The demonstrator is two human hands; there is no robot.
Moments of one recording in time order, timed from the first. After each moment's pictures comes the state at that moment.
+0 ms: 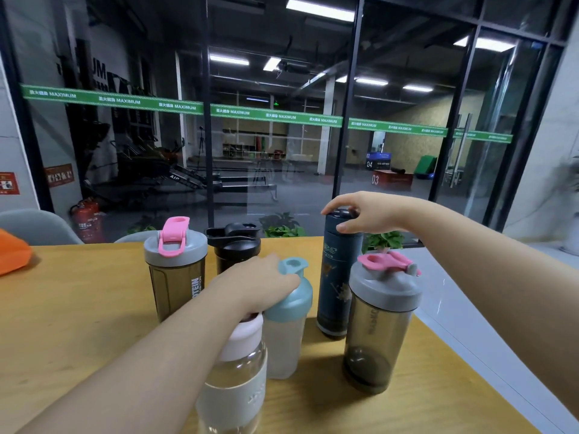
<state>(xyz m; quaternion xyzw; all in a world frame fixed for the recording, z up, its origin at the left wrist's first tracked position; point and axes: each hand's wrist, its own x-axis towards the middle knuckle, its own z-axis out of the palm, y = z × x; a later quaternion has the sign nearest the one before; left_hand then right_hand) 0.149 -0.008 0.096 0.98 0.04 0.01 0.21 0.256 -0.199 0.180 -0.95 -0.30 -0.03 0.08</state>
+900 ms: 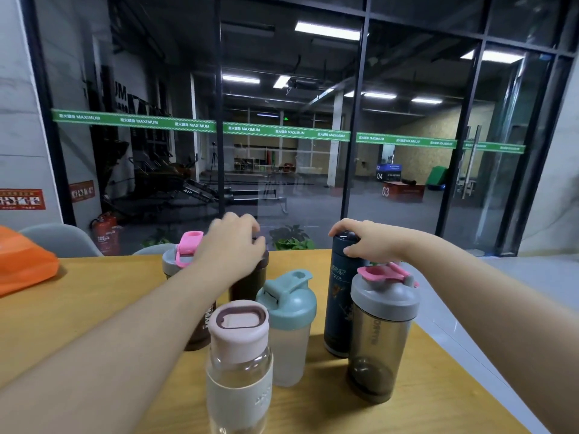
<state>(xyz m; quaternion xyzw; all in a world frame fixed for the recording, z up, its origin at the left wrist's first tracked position) 0.152 0.028 0.132 0.94 0.09 0.29 0.13 0.233 -0.199 0.164 -0.96 -0.26 -0.01 0.12</state>
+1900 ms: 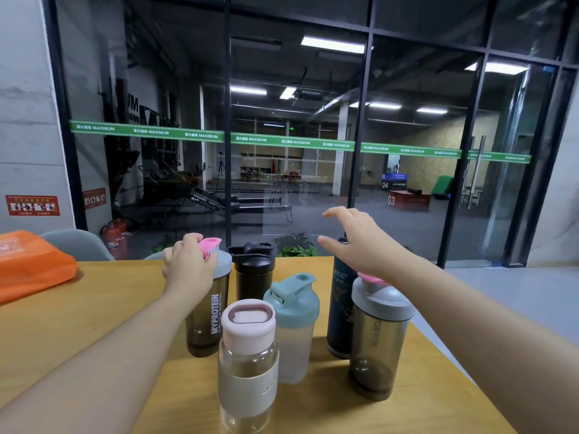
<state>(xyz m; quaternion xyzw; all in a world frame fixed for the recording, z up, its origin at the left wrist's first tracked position) 0.144 0.089 0.090 0.86 0.25 0.37 0.26 0.183 -0.179 0.162 -0.91 -0.31 -0.19 0.20</state>
